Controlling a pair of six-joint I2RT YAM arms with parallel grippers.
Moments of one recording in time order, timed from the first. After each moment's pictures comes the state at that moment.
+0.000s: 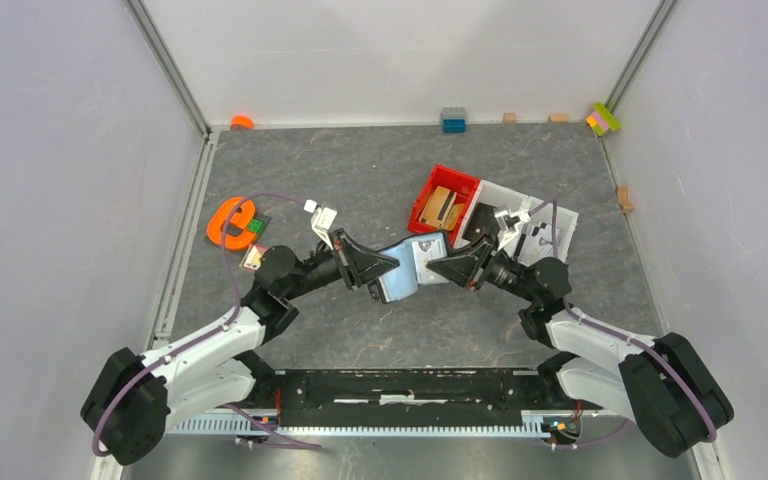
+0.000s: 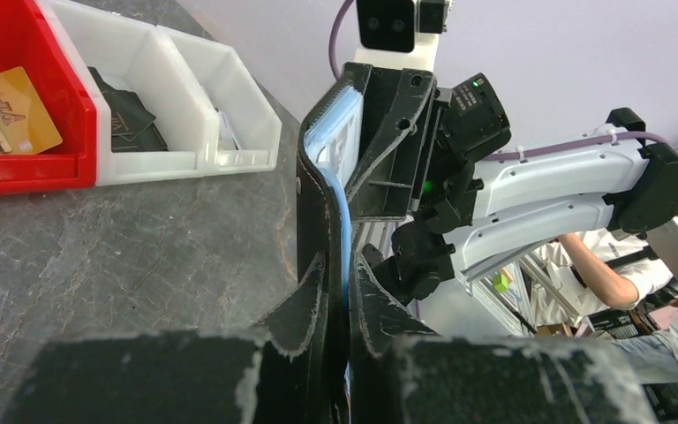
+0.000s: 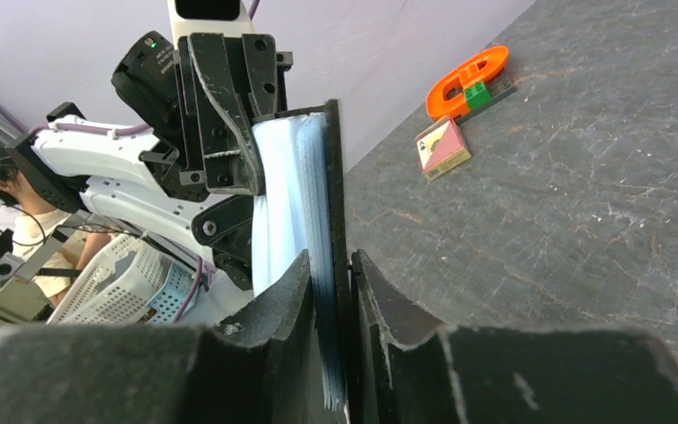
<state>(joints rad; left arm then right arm) -0.67 0.97 0.40 0.72 0.50 -0.78 0.48 1.08 0.22 1.14 -0.66 0.87</state>
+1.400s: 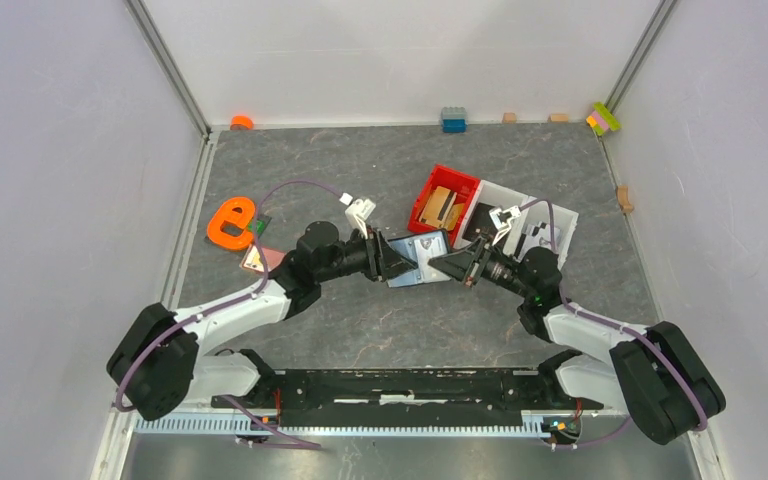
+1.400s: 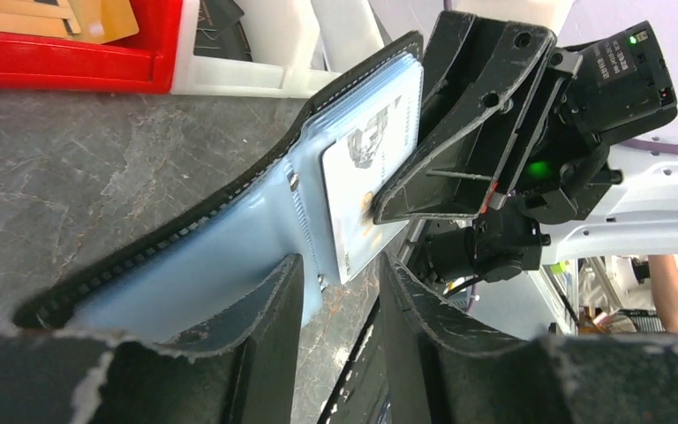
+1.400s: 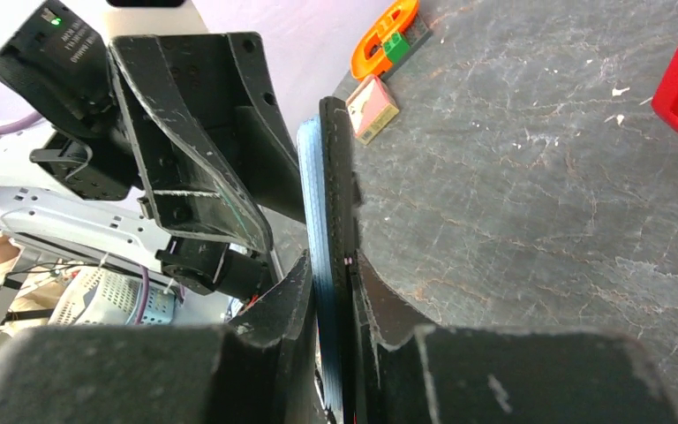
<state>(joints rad) -0.72 1.22 0.58 0.43 0.43 -0.69 0.44 1.16 0.24 0.94 -0.63 0.84</state>
